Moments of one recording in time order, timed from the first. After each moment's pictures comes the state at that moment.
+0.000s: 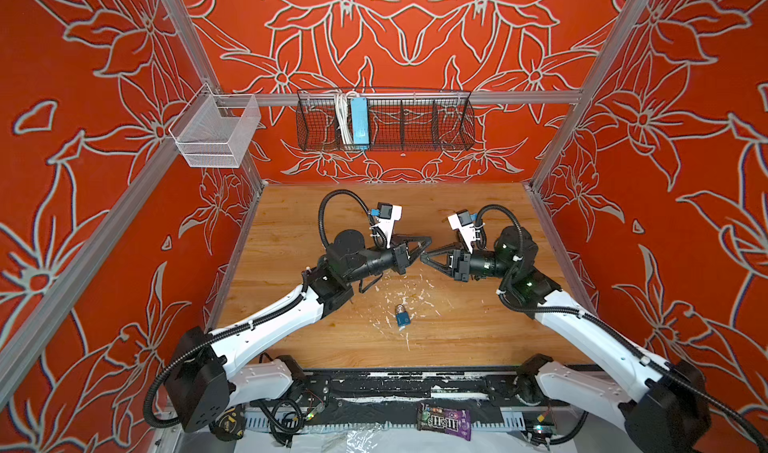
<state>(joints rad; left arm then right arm) -0.72 1.21 0.87 0.39 0.41 -0.67 0.49 1.05 0.75 0.25 -0.92 0.70</state>
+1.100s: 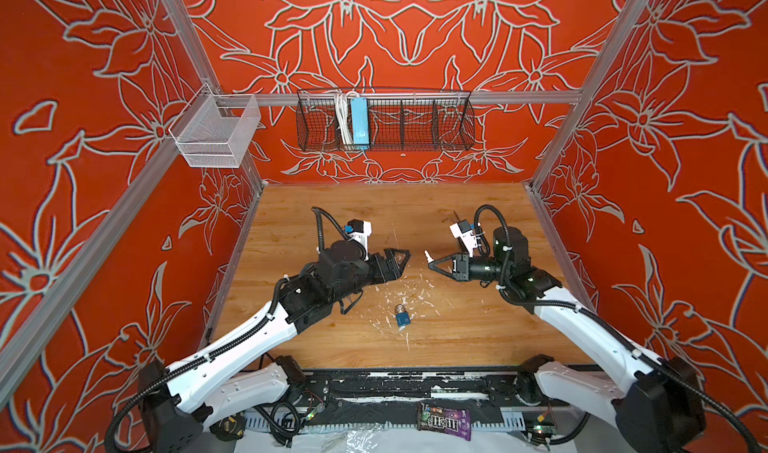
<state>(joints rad) -0.79 1.00 0.90 -0.33 -0.01 -0.92 0.39 1.08 0.72 -0.12 -0.87 0.66</state>
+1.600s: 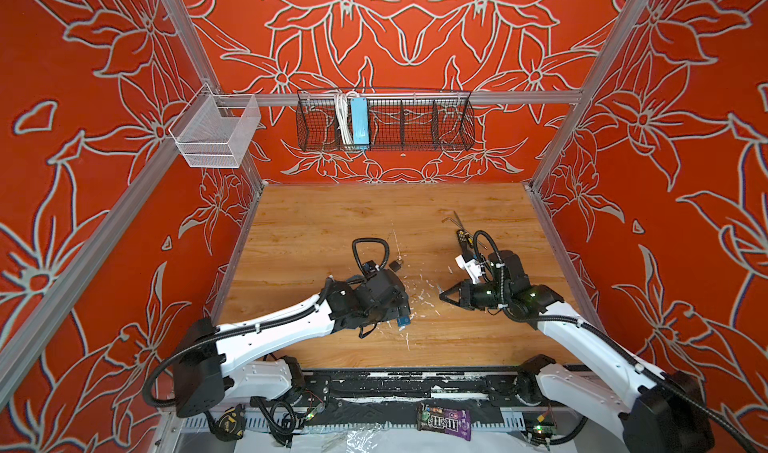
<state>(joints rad) -0.99 1.30 0.93 -0.70 -0.13 -1.20 0.39 0.99 0.57 -0.42 -0.70 0.63</state>
